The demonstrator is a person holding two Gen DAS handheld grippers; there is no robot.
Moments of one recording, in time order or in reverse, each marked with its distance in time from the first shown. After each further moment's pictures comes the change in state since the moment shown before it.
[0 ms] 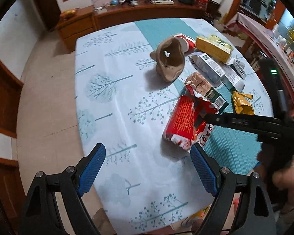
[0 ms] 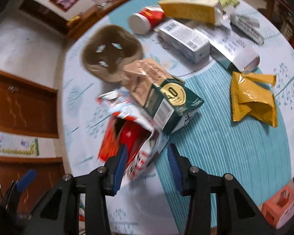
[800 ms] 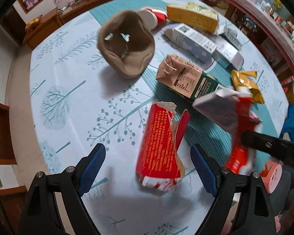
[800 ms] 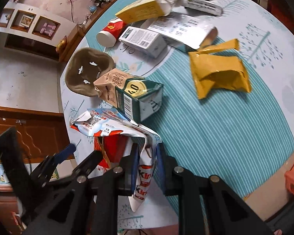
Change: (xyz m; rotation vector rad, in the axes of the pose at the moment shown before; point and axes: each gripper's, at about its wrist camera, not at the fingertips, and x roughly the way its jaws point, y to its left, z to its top) left arm 0.095 -0.061 0.041 0.216 0.139 -0.026; right arm -0.032 -0.060 -0.022 0.232 -0.037 0.113
